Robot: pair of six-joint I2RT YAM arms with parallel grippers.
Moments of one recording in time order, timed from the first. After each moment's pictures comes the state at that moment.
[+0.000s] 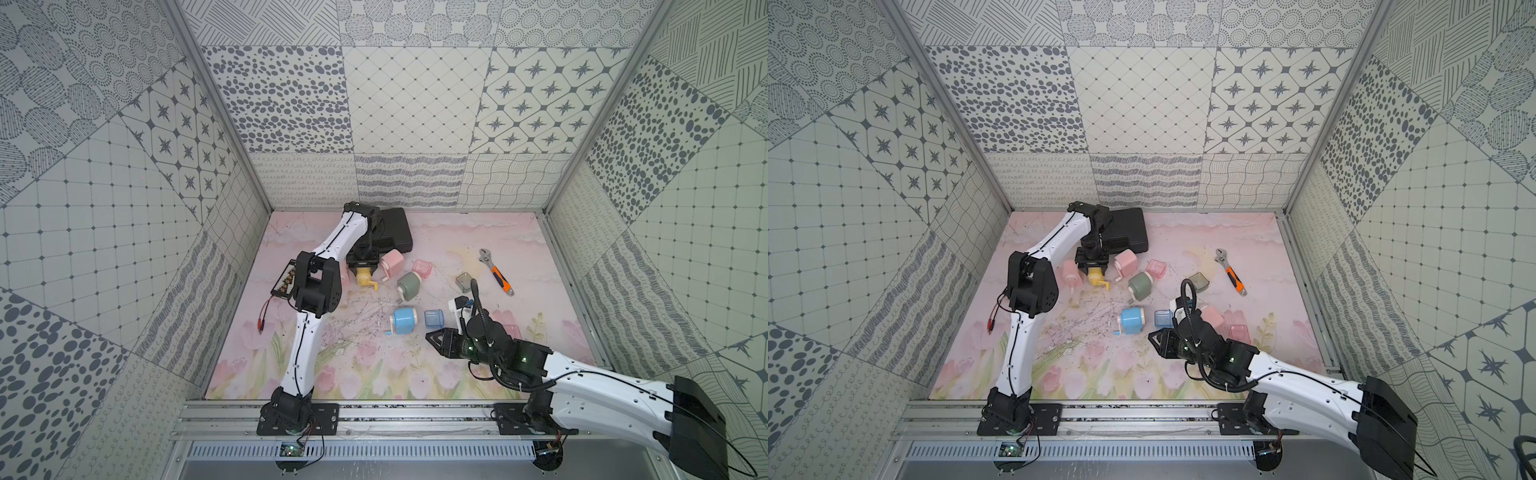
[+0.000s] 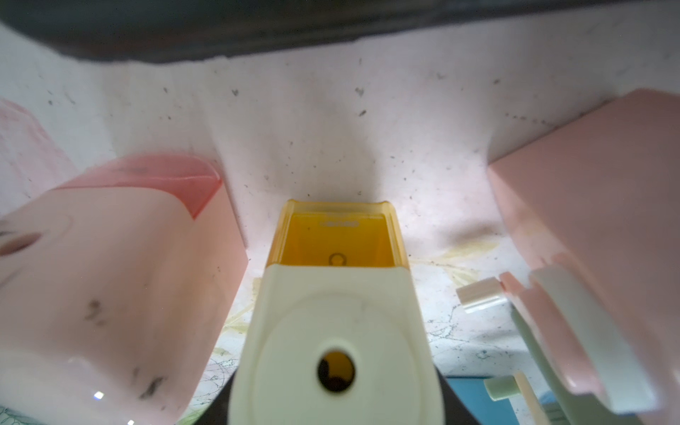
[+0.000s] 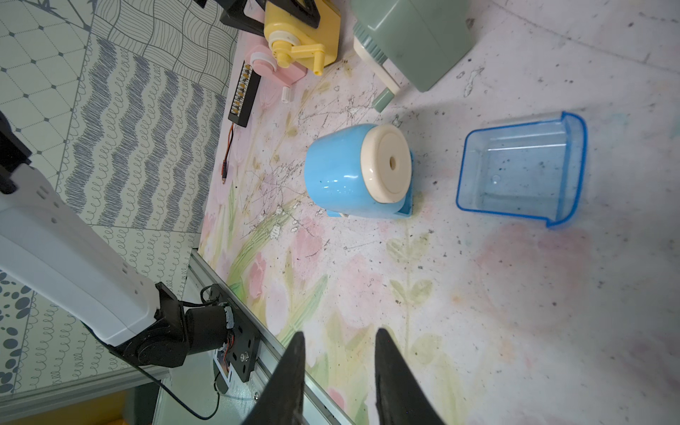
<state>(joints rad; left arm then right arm) -0.37 2.40 2.24 -1.54 0.02 -0.42 1.00 0.94 0.45 -0.07 0.00 0.97</state>
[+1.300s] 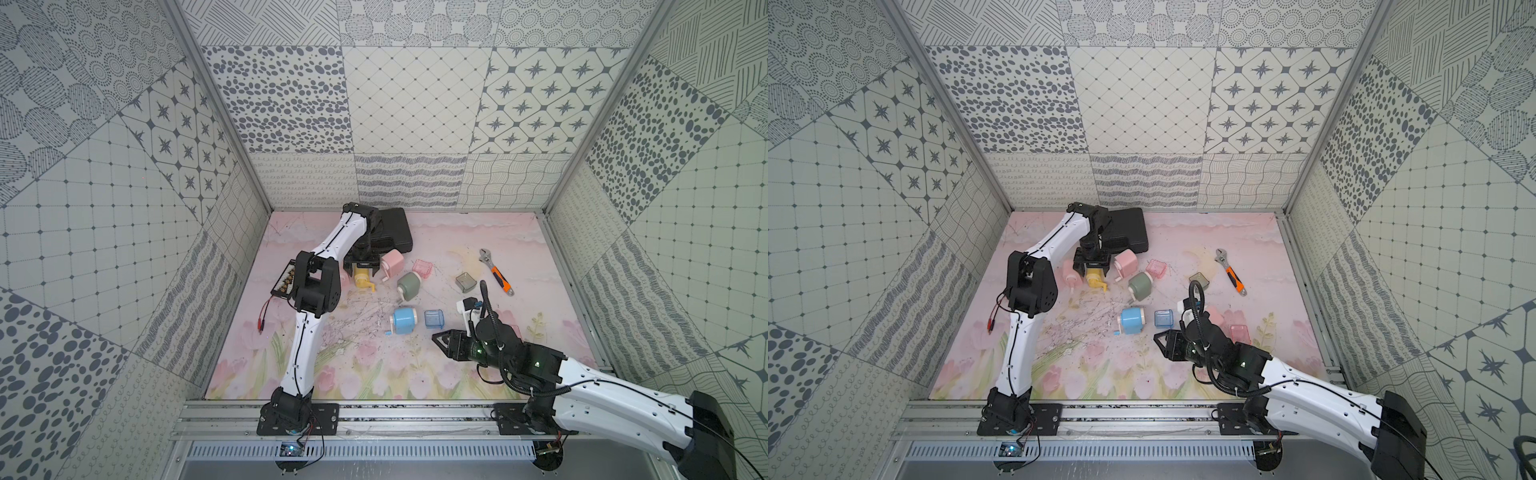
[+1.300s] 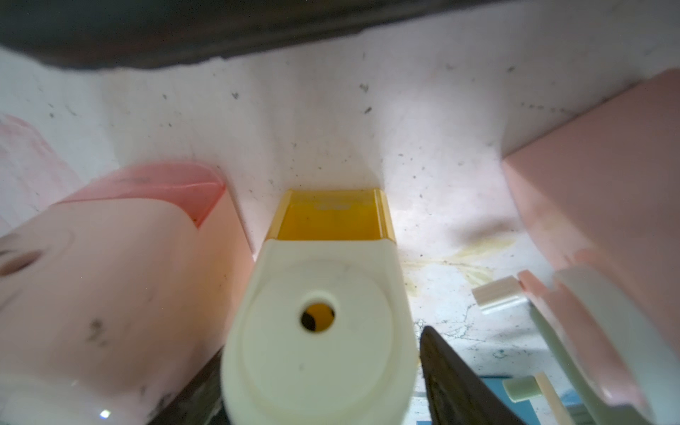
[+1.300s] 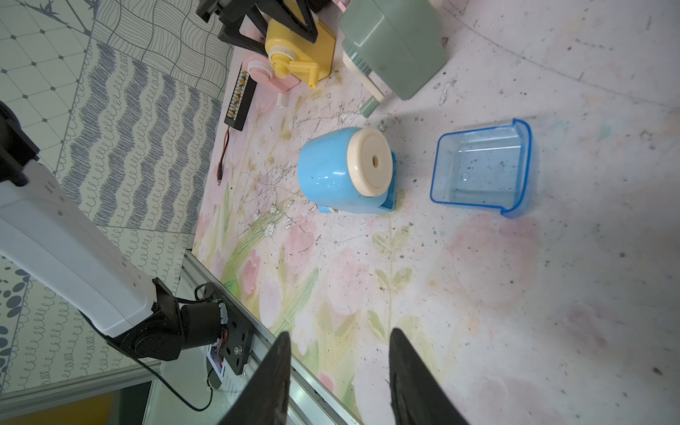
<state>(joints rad) -0.36 2.38 2.22 -1.53 0.01 -0.36 1.00 0.81 0.45 -0.20 0.03 0.95</state>
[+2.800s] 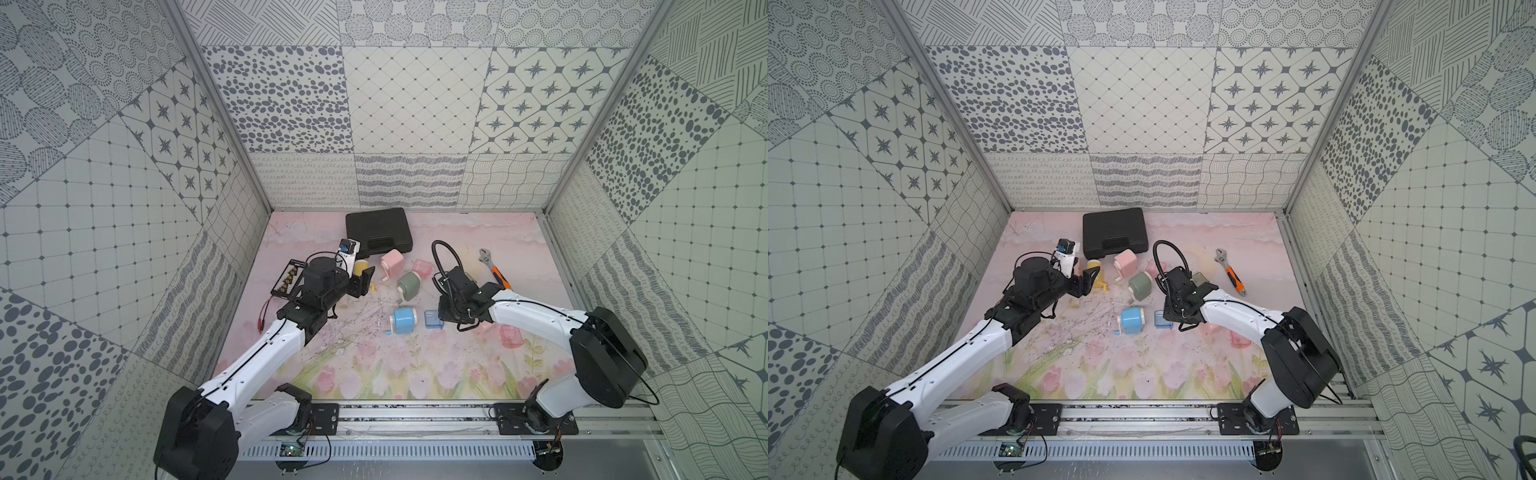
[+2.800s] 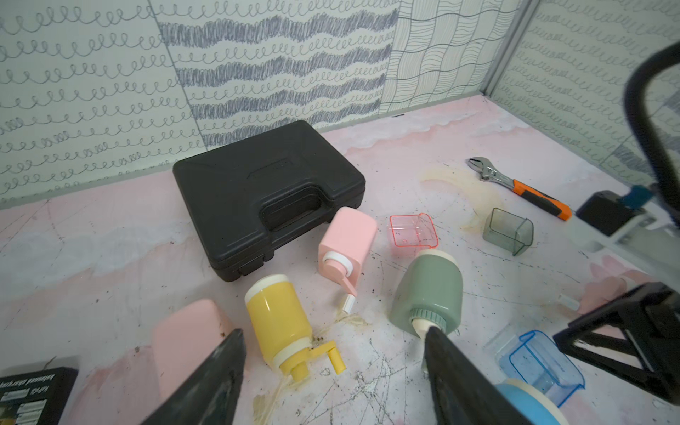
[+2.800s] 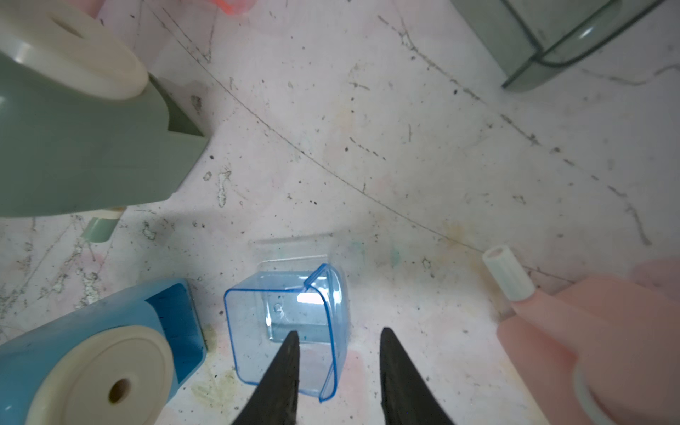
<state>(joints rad) -0.41 1.09 0.68 0.03 0.13 0.01 0.70 1.57 0.94 -0.53 0.08 0.76</state>
